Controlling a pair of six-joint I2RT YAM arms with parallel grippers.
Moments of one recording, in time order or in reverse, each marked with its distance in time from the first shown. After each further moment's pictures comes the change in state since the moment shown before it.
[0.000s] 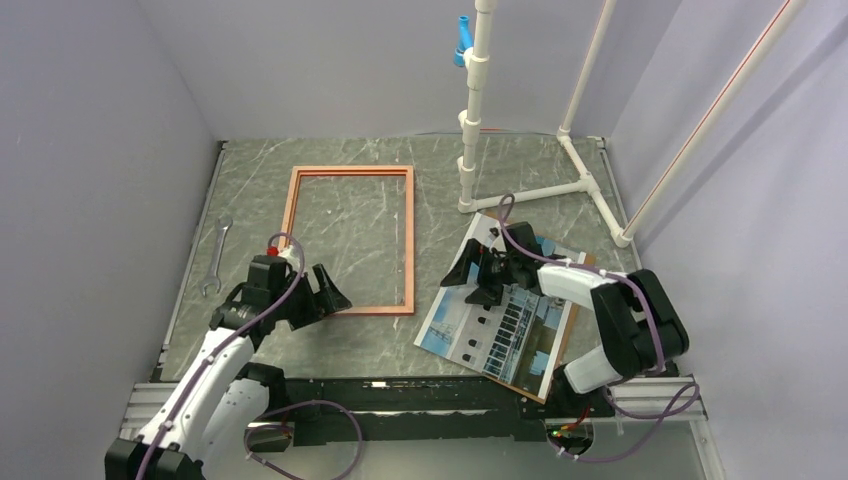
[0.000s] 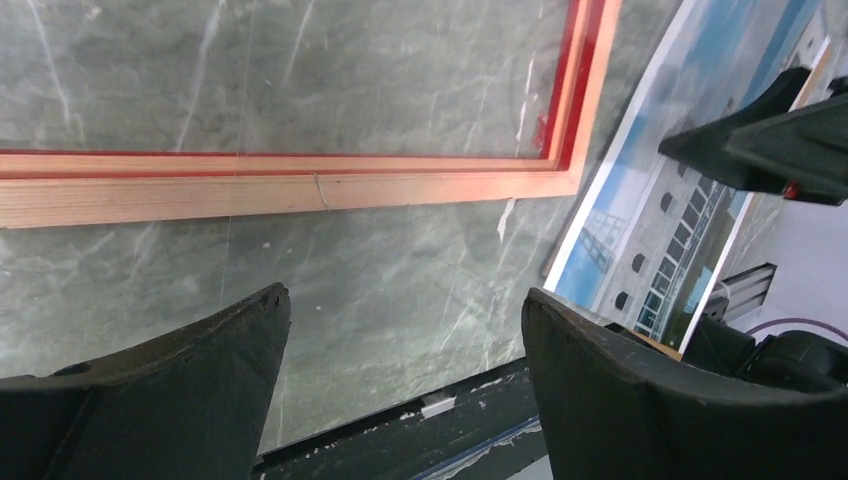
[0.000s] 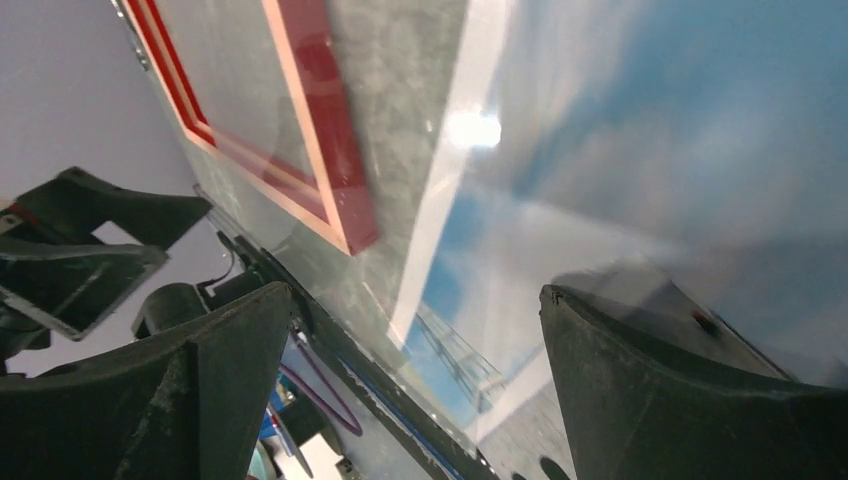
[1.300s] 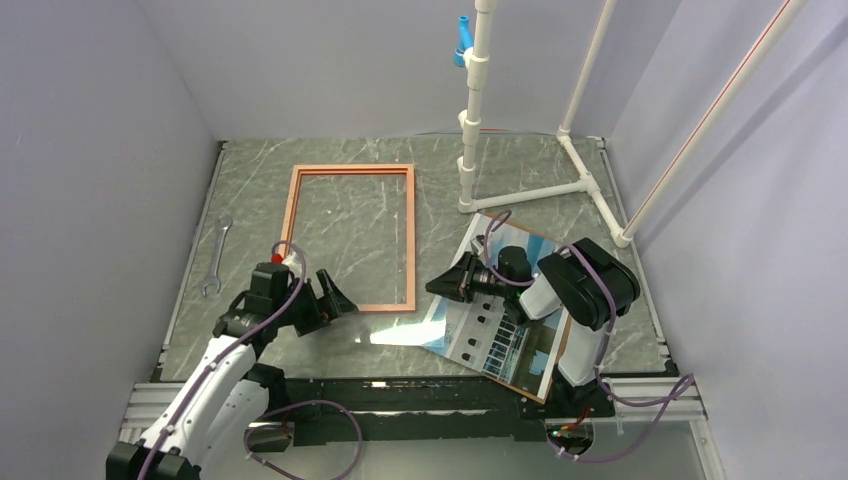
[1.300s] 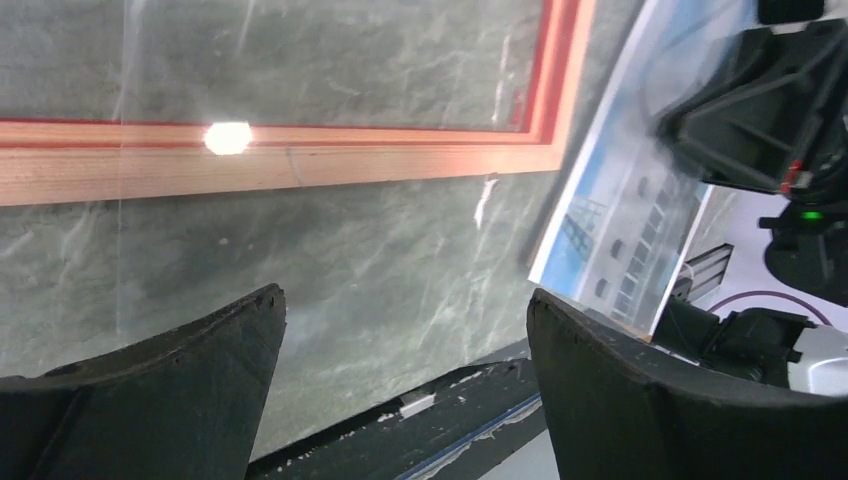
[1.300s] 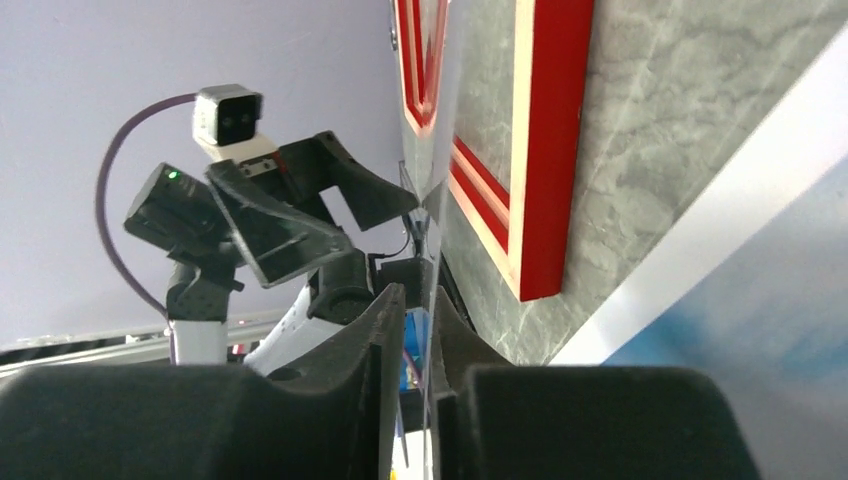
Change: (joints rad) left arm -0.021 -0.009 -0.117 0.113 0.073 -0.069; right arm 0.103 0.365 -0.232 1.262 -0.190 0.554
